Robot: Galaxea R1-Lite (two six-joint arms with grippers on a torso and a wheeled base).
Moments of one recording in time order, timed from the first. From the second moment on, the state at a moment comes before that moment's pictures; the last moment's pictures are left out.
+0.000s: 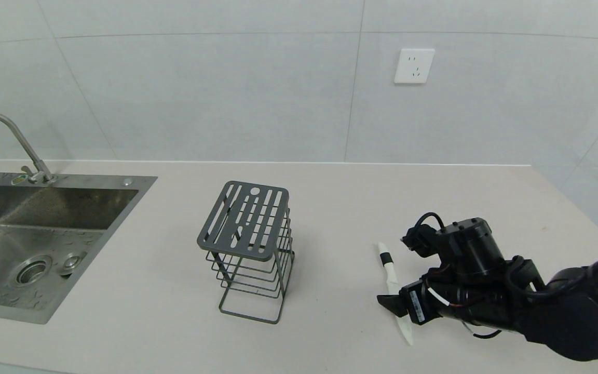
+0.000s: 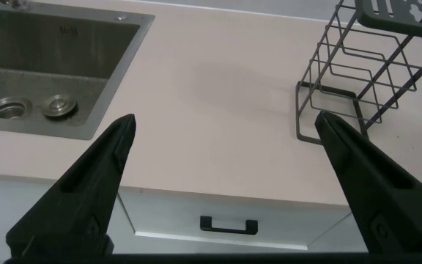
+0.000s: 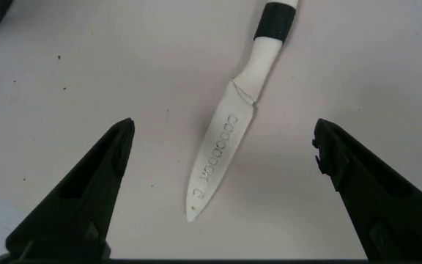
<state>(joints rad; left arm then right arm) 0.04 0.07 0.00 -0.06 -0.04 -0.08 0.55 1.89 -0.59 -0.46 -0.07 0.13</state>
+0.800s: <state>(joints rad) 0.04 0.07 0.00 -0.06 -0.04 -0.08 0.52 2.07 -0.73 -0.47 -0.15 0.20</state>
